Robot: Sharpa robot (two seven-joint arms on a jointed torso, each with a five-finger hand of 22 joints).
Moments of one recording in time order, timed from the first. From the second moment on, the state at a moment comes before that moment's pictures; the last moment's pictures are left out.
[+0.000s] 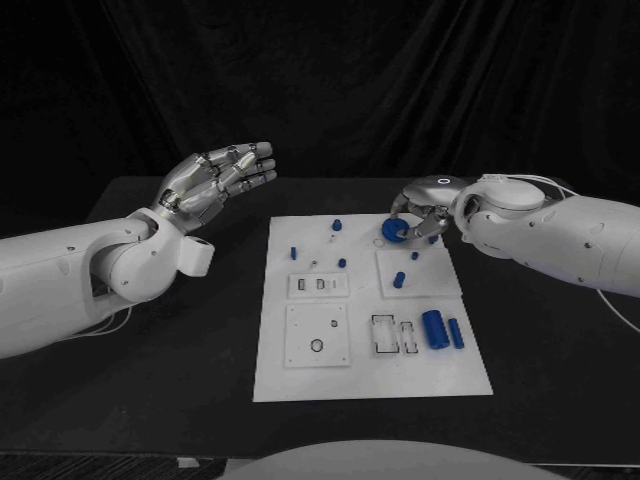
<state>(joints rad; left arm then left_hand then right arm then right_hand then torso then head) 1.31 -0.94 -0.21 1.49 -0.04 0.03 0.67 1.61 0.22 -0.20 0.28 0.59 0.53 0.16 0.16 0.06 0.24 0.18 0.48 0.06 0.26 0.22 0.38 0.05 0.15 0.21 0.29 0.13 0.04 1.31 -0.60 -0.21 1.04 -1.57 -0.20 0.14 1.35 -0.12 0.22 0.19 0.52 0.89 0.11 0.20 0.30 1.47 0.01 1.57 1.31 1.47 -0.06 1.57 1.31 0.01 1.46 0.05 1.57 1.31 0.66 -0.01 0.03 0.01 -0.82</state>
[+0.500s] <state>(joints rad) 1.31 -0.93 -0.21 1.49 -0.04 0.04 0.67 1.61 0.22 -0.20 0.28 0.59 0.53 0.16 0.16 0.06 0.24 0.18 0.48 0.06 0.26 0.22 0.38 0.05 0.15 0.21 0.29 0.13 0.04 1.34 -0.52 -0.21 1.07 -1.57 -0.19 0.14 1.34 -0.12 0.22 0.19 0.50 0.90 0.11 0.20 0.30 1.47 0.01 1.57 1.31 1.47 -0.06 1.57 1.31 0.01 1.46 0.06 1.57 1.31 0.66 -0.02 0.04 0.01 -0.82</state>
